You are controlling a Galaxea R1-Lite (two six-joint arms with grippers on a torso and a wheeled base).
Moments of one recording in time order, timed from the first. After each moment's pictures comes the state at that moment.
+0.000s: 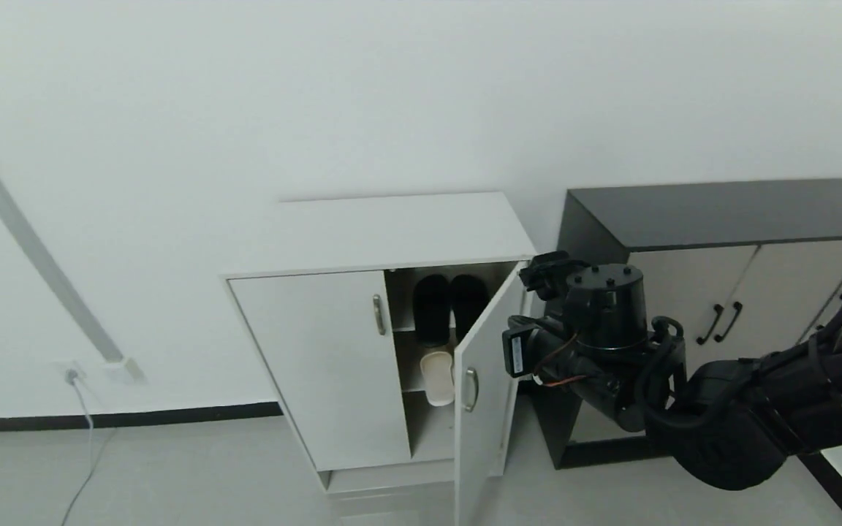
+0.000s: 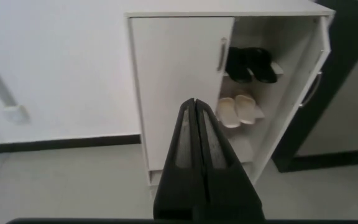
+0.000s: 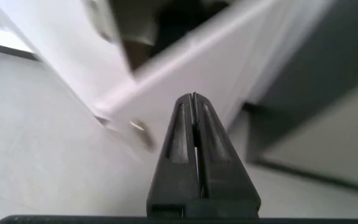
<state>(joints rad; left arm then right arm) 0.00 0.00 0.00 0.00 0.04 -0.02 0.75 1.94 -0.97 -0.71 -0.36 0.09</state>
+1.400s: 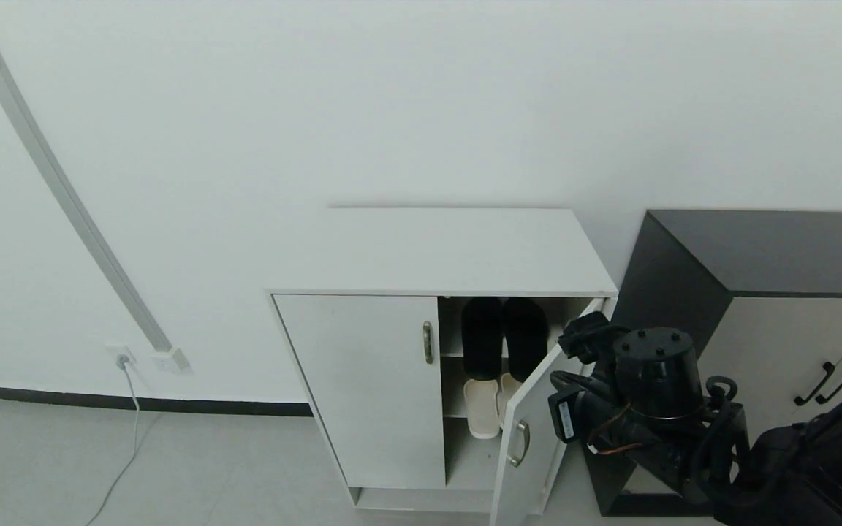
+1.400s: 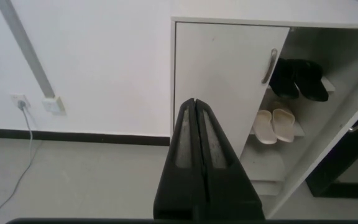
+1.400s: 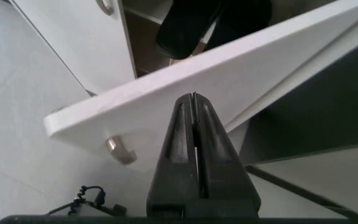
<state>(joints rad) 0.00 0.00 0.00 0.00 0.04 -0.02 0.71 1.89 -0.63 -0.87 -0.34 0.03</state>
